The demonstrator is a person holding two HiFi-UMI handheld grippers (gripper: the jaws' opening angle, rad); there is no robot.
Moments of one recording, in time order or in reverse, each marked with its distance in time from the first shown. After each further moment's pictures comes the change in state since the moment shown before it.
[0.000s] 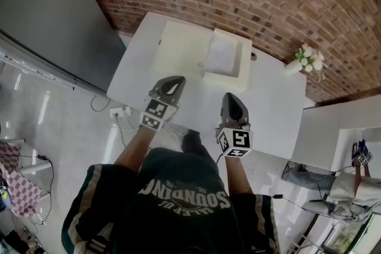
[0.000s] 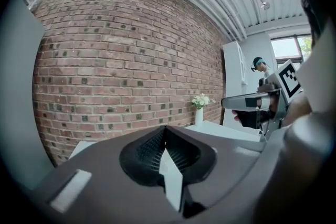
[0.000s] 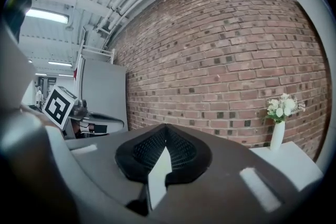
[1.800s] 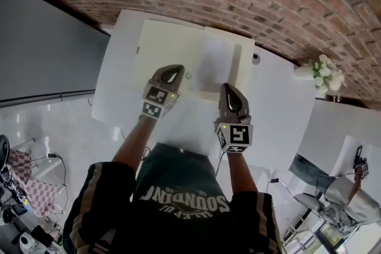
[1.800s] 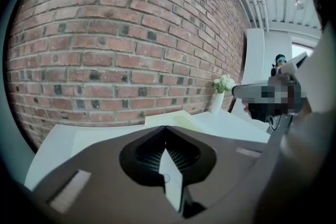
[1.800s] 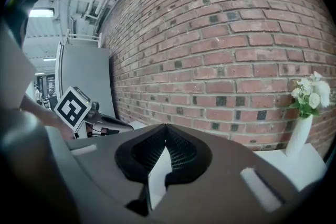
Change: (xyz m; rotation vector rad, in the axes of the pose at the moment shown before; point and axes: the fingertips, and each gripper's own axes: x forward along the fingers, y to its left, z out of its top) left arm 0.219 0.086 -0.066 -0.127 0.254 -0.019; right arm 0.177 -0.116 -0.035 0.022 0.174 0.027
